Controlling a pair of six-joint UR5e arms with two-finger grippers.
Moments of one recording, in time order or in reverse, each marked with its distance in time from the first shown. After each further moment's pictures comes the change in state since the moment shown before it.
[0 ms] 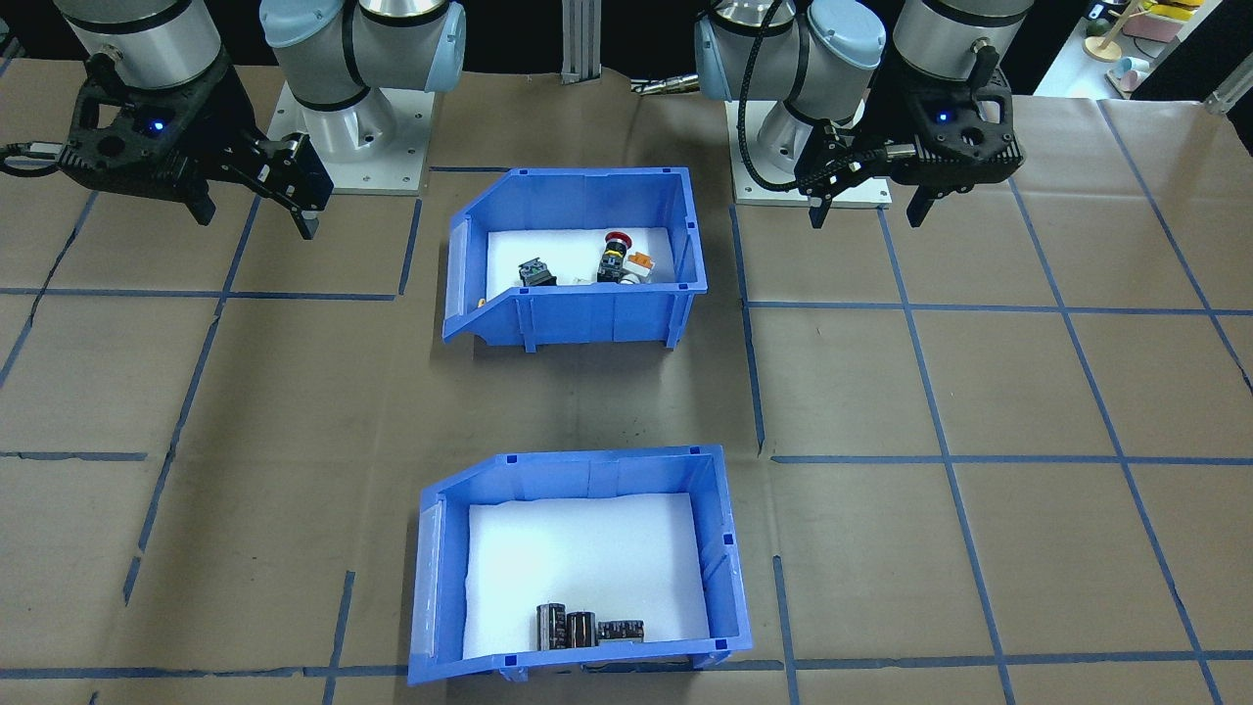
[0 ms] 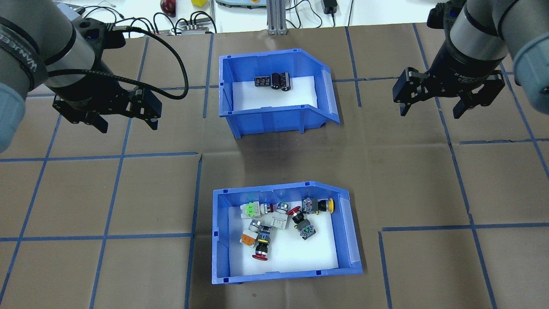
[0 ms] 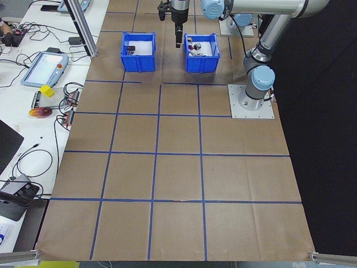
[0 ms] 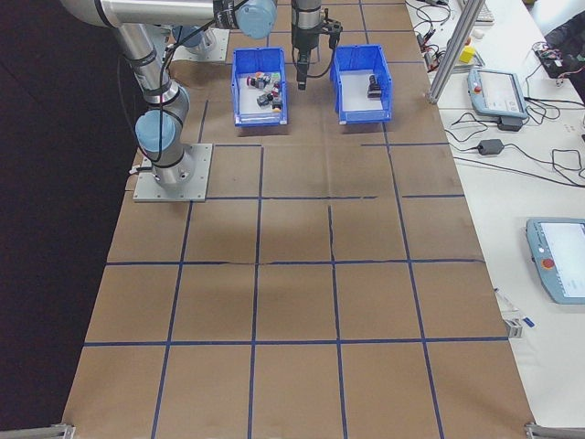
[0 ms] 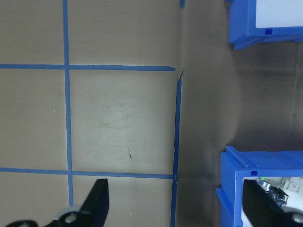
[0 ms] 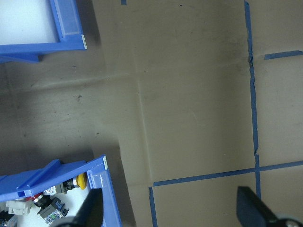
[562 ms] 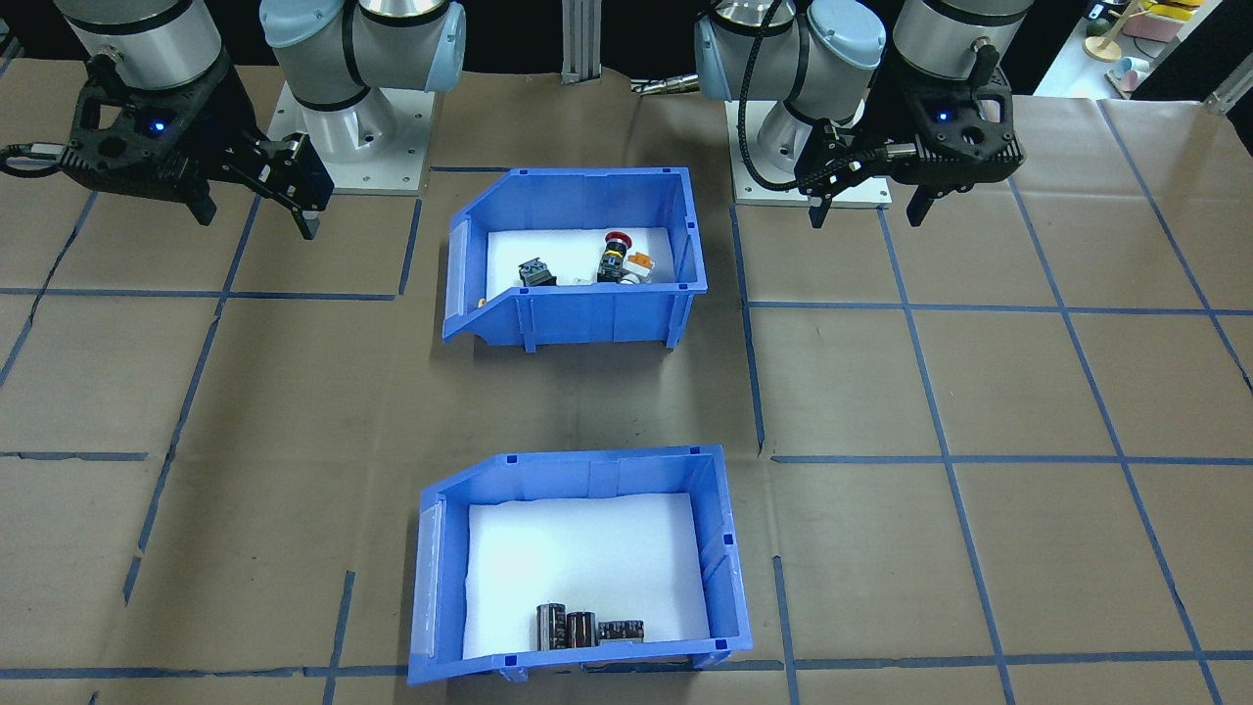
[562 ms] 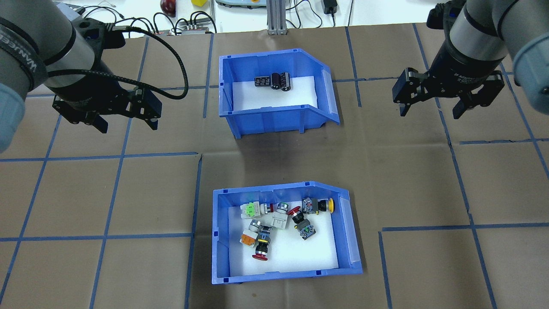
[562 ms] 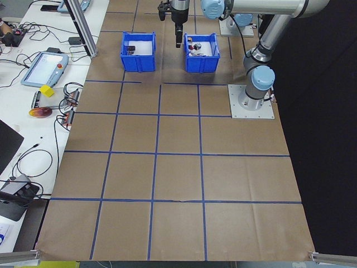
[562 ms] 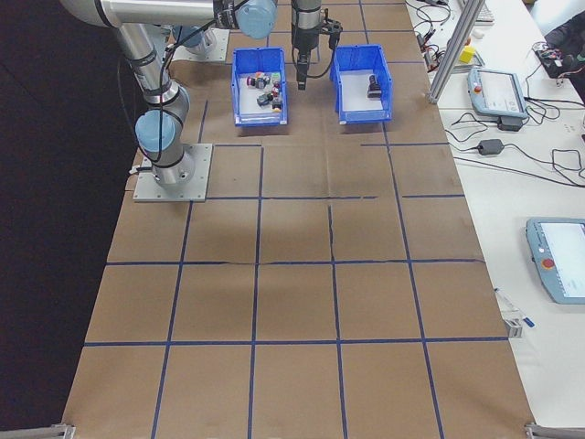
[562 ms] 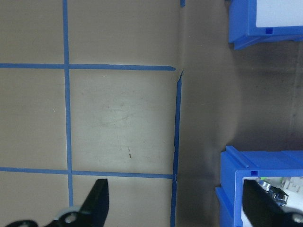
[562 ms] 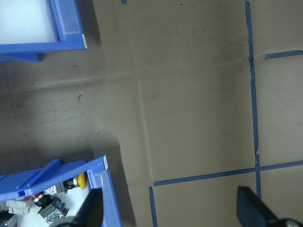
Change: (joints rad) left arm 0.000 0.001 0.000 0.000 -0.001 -0.006; right arm 0.000 0.000 0.001 0.001 0.000 -0.003
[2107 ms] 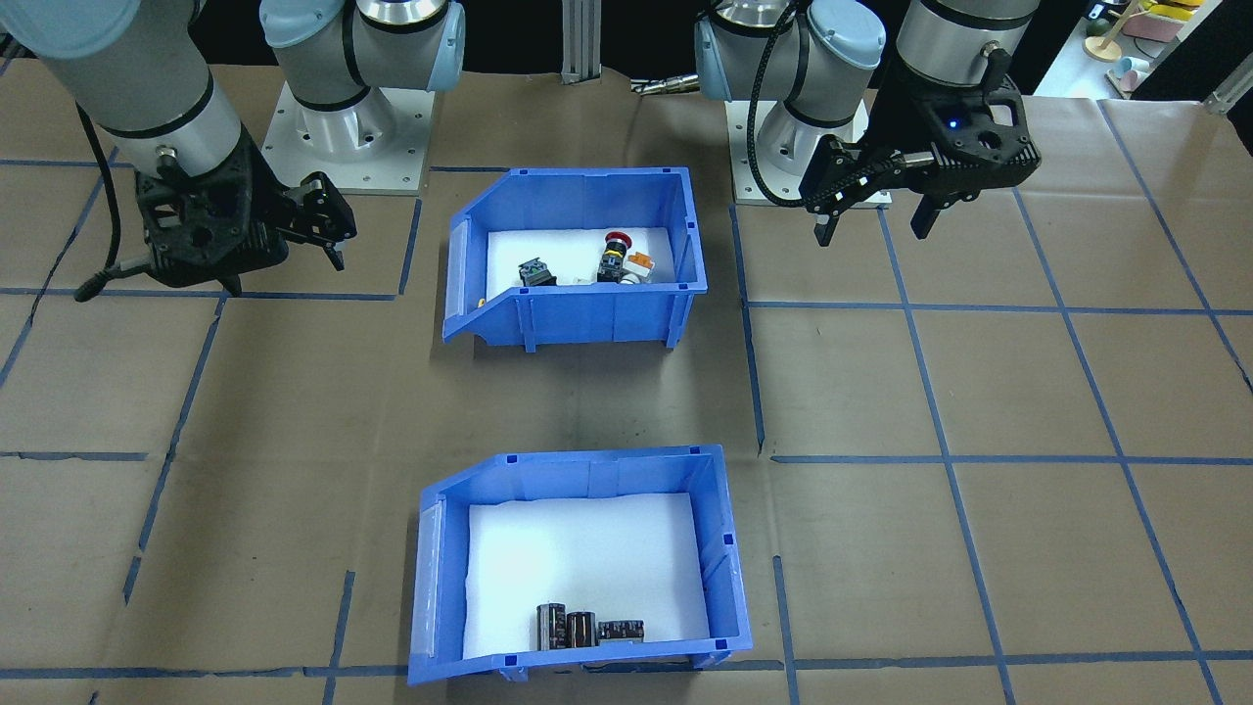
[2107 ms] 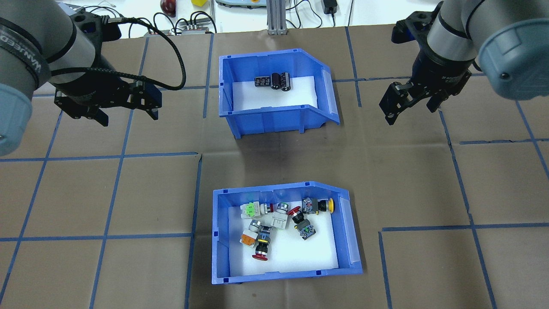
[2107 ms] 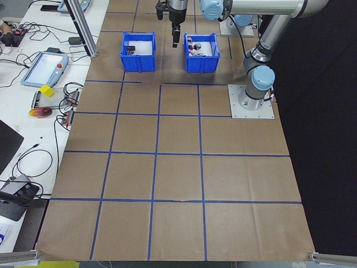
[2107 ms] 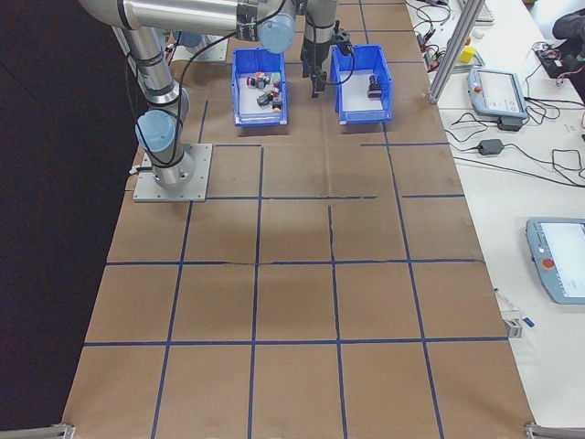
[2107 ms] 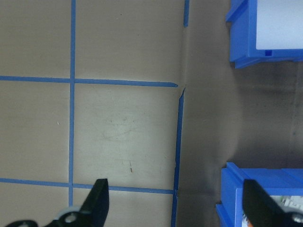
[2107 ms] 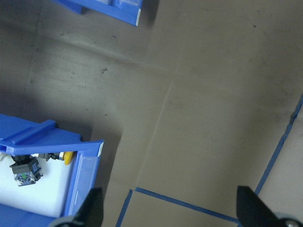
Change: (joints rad) left arm 0.000 0.001 -0.029 0.081 -0.005 -0.148; right arm 0.012 0.121 -0.013 -0.040 0.047 -0.507
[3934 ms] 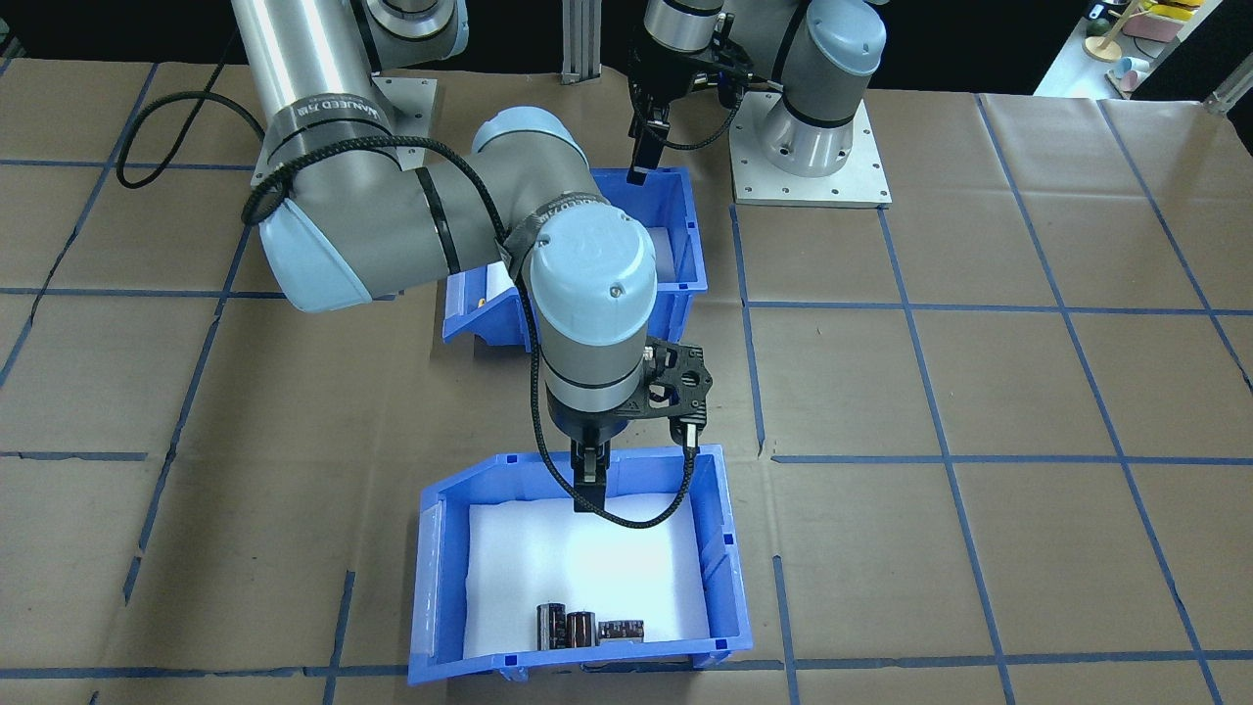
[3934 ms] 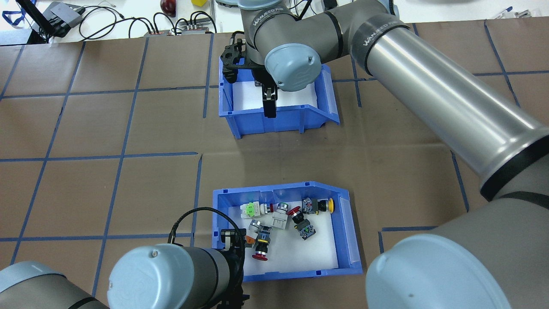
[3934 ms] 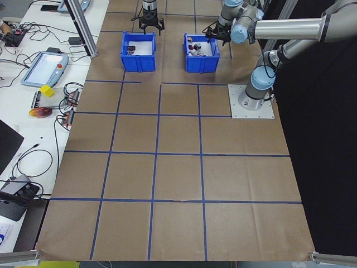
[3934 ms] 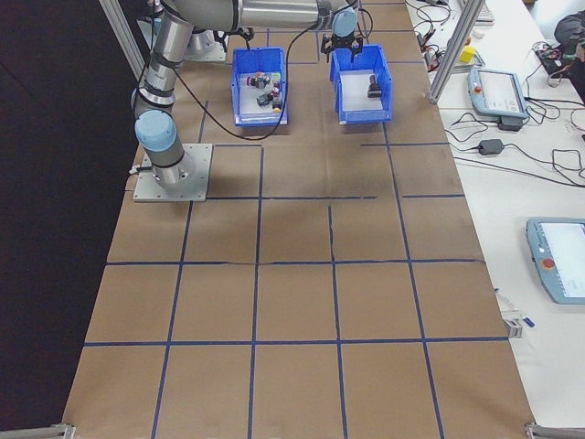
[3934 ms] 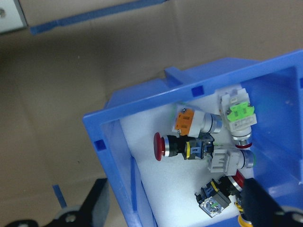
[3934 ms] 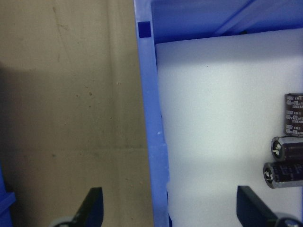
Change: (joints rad) left arm -0.546 0.288 -0.663 0.437 -0.131 -1.910; right arm 0.440 0.557 -0.420 -0.206 -0.023 -0.719
